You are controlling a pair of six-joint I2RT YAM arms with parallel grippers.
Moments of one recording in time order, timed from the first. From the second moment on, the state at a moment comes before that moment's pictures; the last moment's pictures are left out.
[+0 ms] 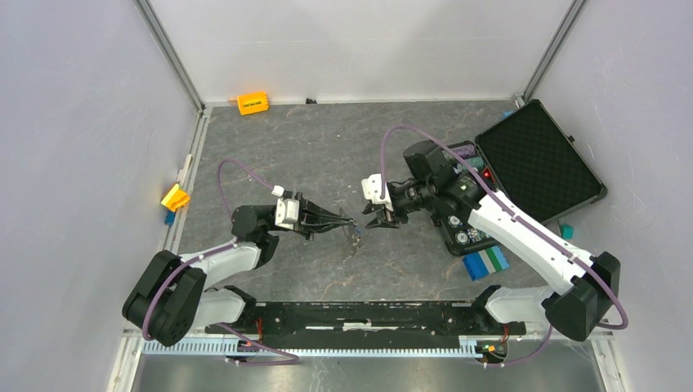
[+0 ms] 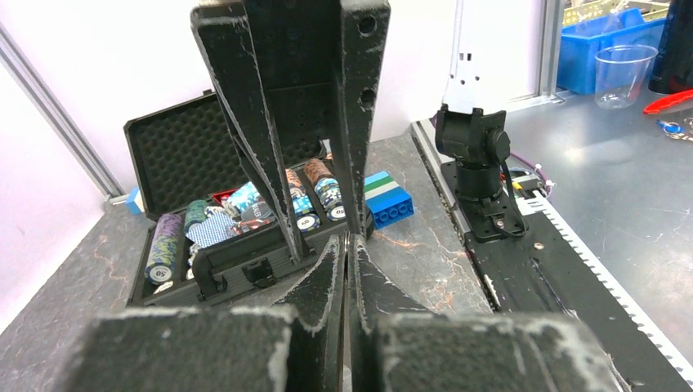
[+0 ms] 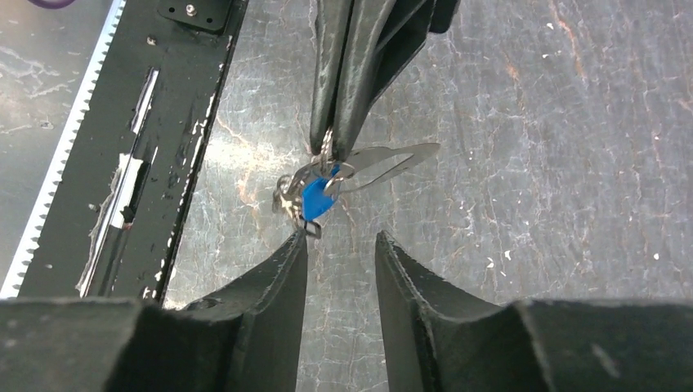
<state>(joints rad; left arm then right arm) -0.51 1.24 0.37 1.46 1.11 -0.28 0.71 1.28 1.20 -0.66 -0.79 -0.80</state>
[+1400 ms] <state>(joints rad) -0.51 1.24 0.36 1.47 1.05 -0.28 0.71 1.31 0.99 -0.26 -0.96 -0.52</state>
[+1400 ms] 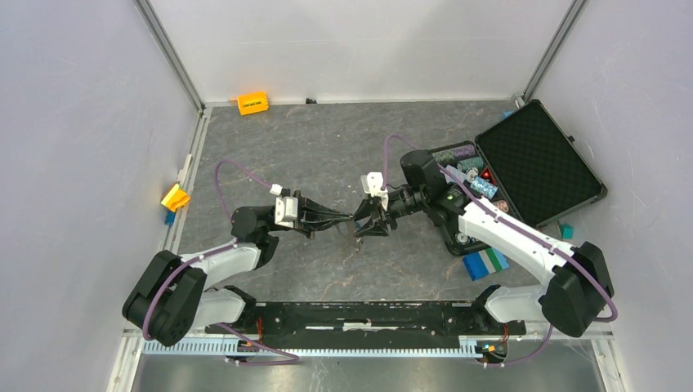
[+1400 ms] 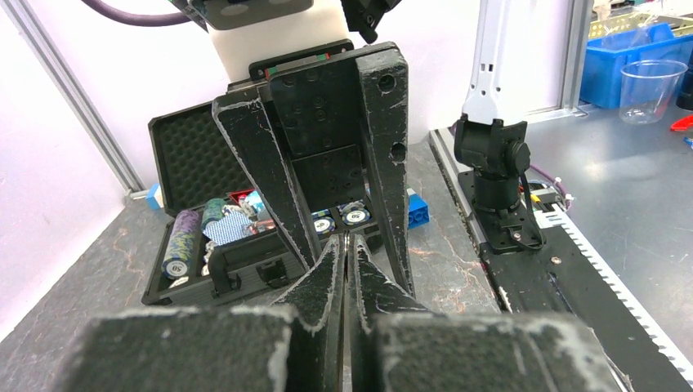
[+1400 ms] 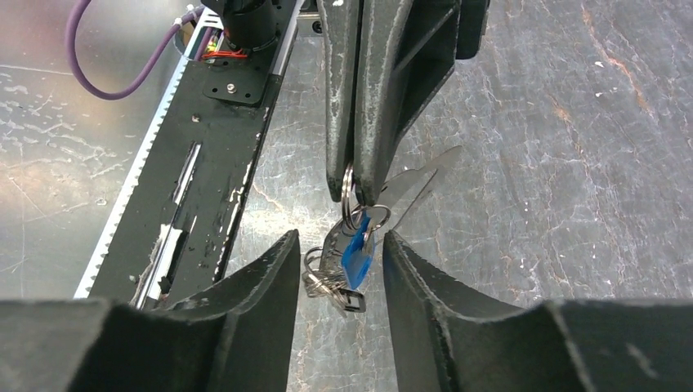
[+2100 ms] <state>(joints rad) -0.51 1.25 0.36 1.47 1.05 -0.28 0.67 1.27 0.99 -0.29 -1.00 -0.54</state>
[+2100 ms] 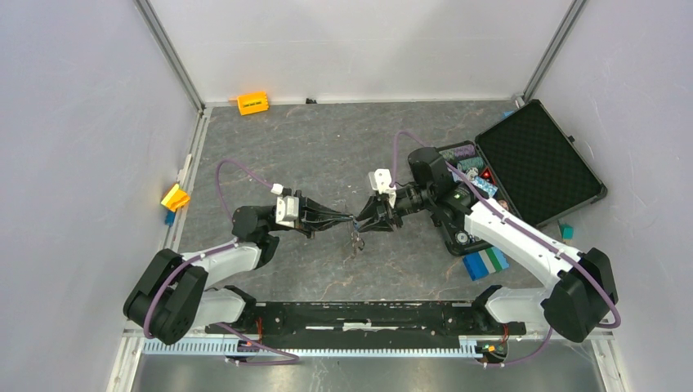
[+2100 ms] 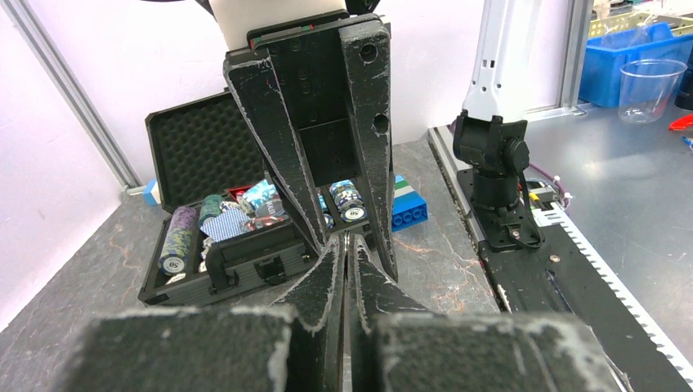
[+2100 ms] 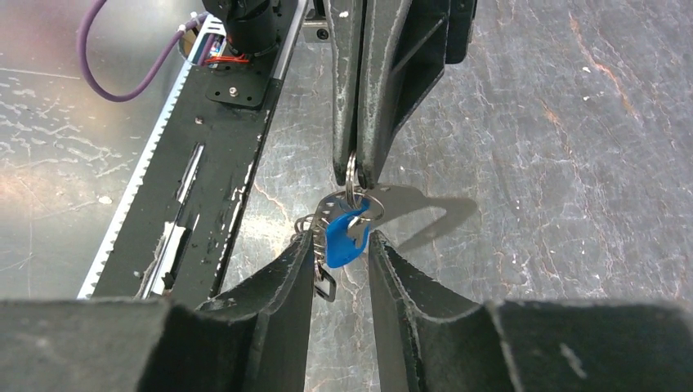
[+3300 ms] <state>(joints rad) -0.51 1.25 0.36 1.47 1.05 -0.28 0.69 1.29 0.93 -0.14 -1.02 -0.40</state>
